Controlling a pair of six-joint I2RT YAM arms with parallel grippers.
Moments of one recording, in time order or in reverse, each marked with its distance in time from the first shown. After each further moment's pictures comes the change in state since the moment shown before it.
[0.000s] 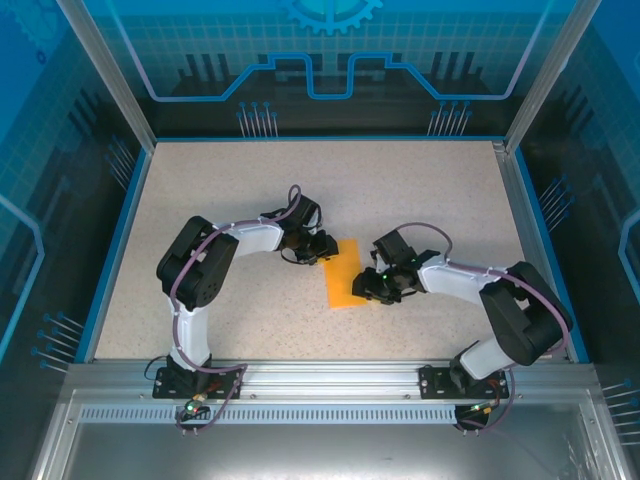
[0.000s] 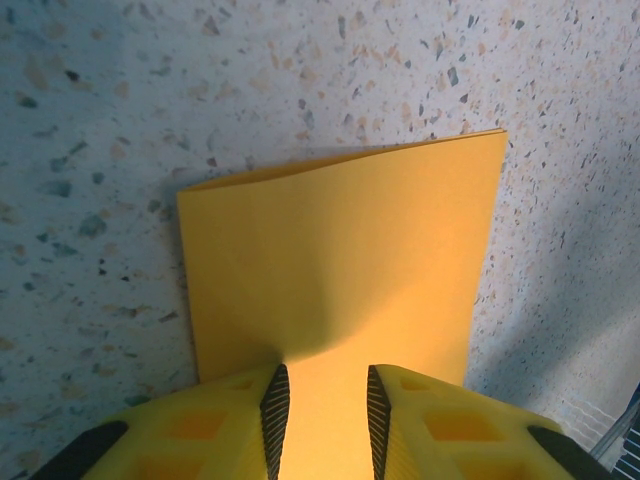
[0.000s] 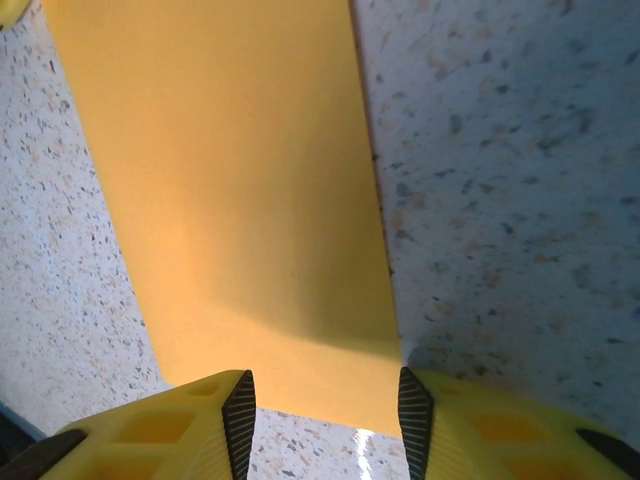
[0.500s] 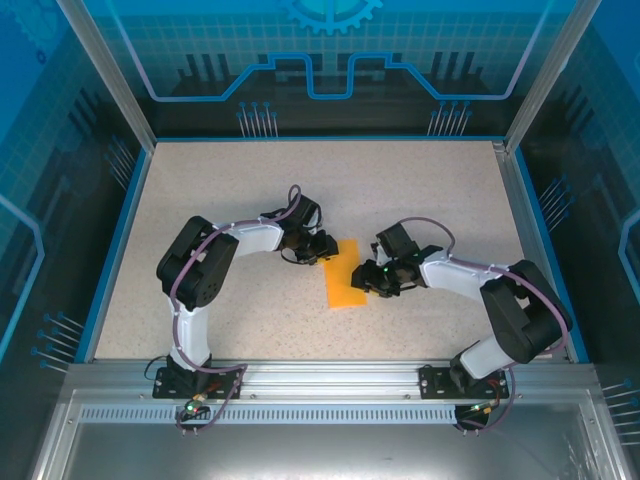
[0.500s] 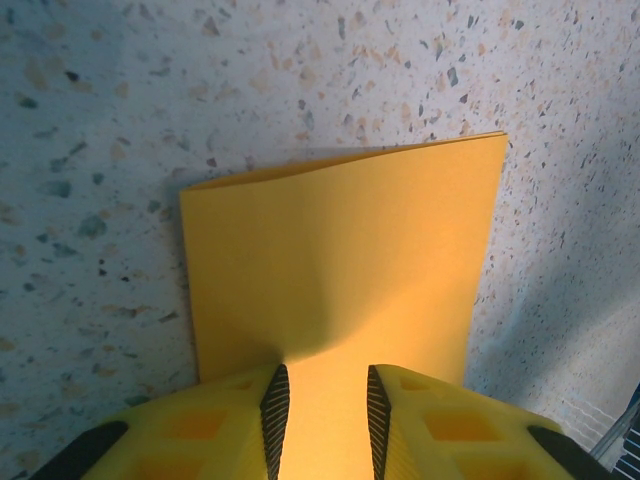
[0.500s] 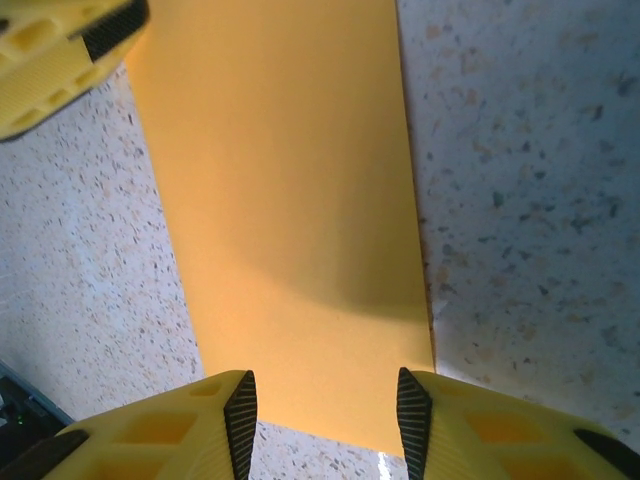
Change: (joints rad) left arm 0.000 0.000 0.000 0.000 0.000 0.000; right arm -0.032 0.013 0.022 0.031 -0.060 -0.002
